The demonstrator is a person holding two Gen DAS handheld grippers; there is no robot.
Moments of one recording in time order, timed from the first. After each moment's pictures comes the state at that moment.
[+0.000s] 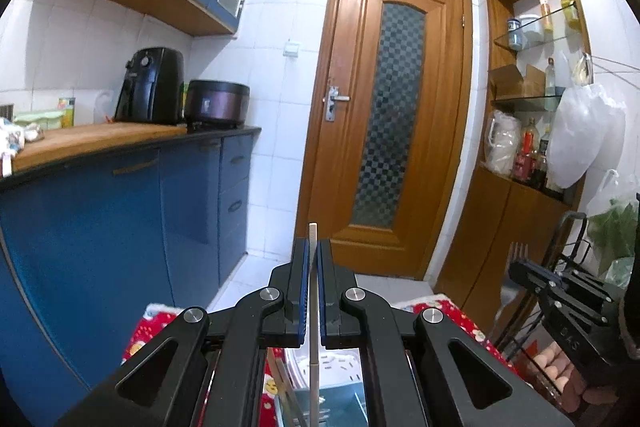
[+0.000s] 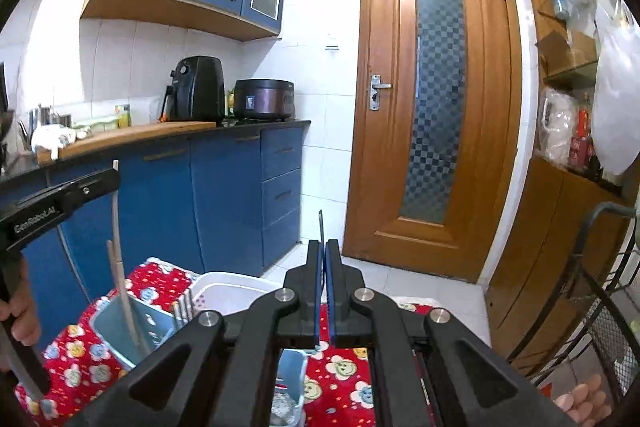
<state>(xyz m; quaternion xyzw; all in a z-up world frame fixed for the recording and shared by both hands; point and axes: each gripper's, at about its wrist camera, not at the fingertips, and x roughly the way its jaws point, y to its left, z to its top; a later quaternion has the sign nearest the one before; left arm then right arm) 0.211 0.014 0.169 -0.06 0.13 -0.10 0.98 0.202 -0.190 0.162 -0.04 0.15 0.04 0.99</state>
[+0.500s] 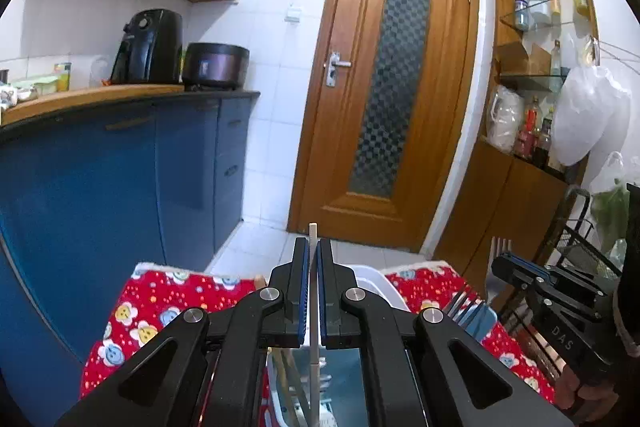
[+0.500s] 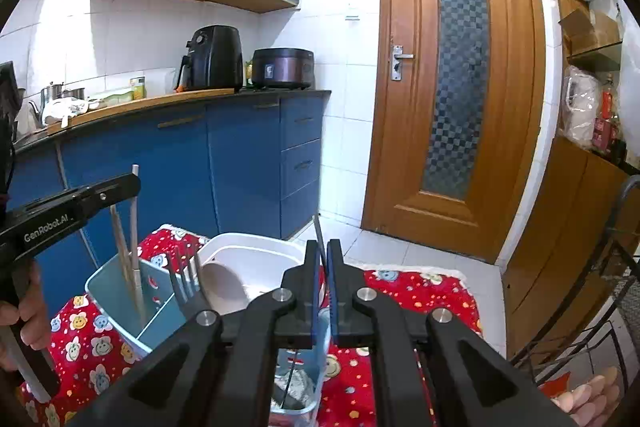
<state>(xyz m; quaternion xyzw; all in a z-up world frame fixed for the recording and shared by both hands) 0.219 0.012 0.128 -0.07 0.19 -0.11 0.97 0.211 -0.186 0.128 -0.03 0.21 0.09 0.97</state>
